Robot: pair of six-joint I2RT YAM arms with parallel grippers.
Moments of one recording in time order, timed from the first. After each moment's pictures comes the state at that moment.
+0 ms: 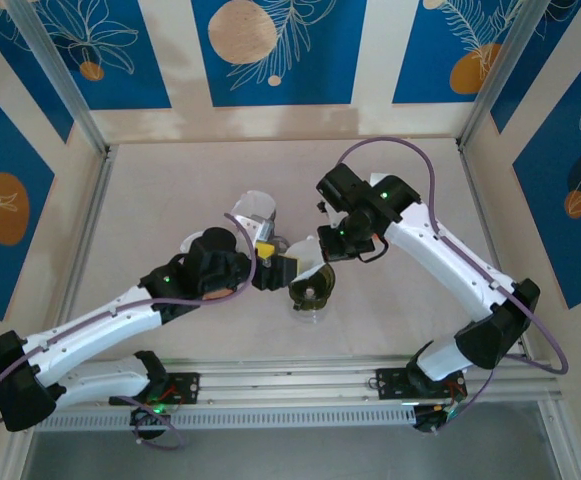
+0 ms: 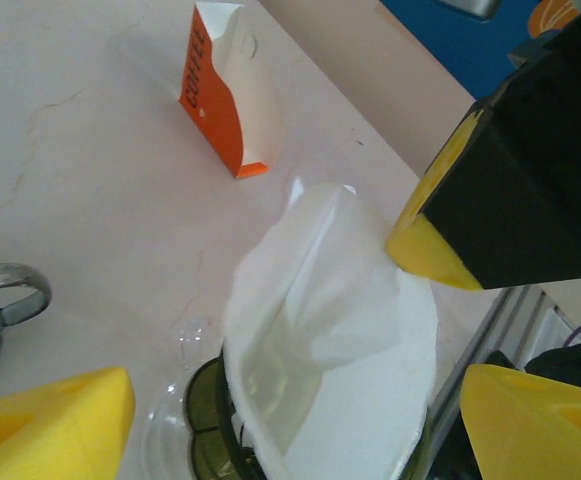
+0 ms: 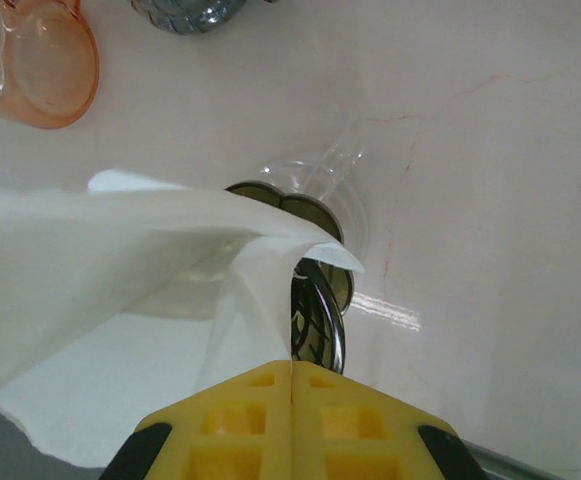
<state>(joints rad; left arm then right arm) -0.90 1.06 0.84 -0.18 0.11 -0.49 0.71 1.47 1.59 -1.40 -0.10 0.46</state>
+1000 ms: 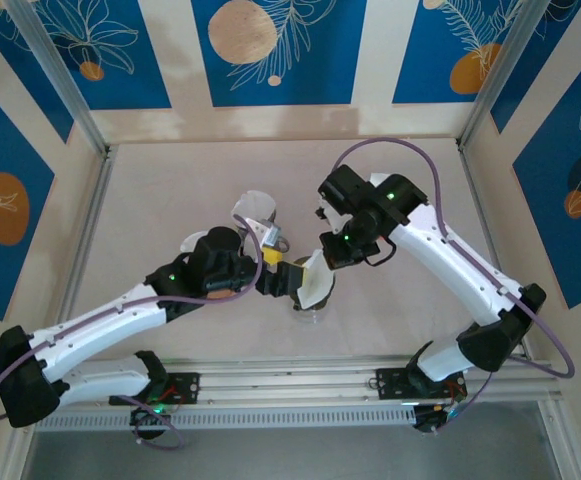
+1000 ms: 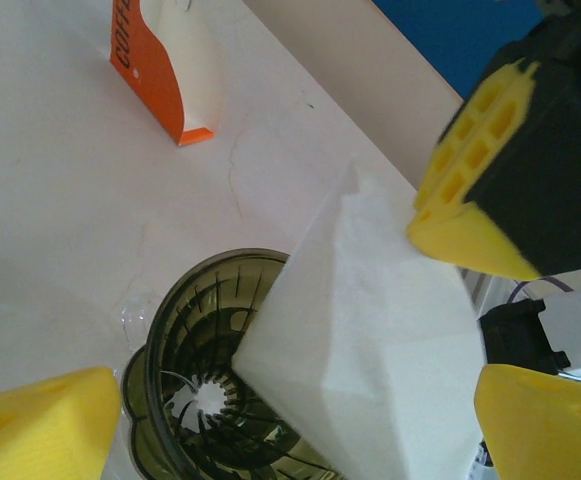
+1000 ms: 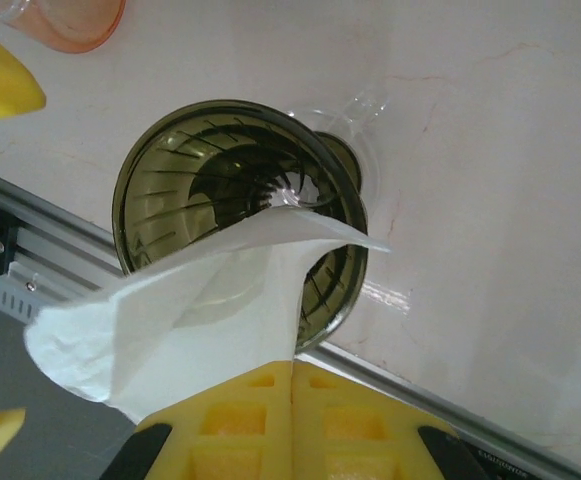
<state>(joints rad) -0.90 1.09 0.84 -0.17 0.23 -0.49 0.74 1.47 1.65 -1.51 -0.14 0.37</state>
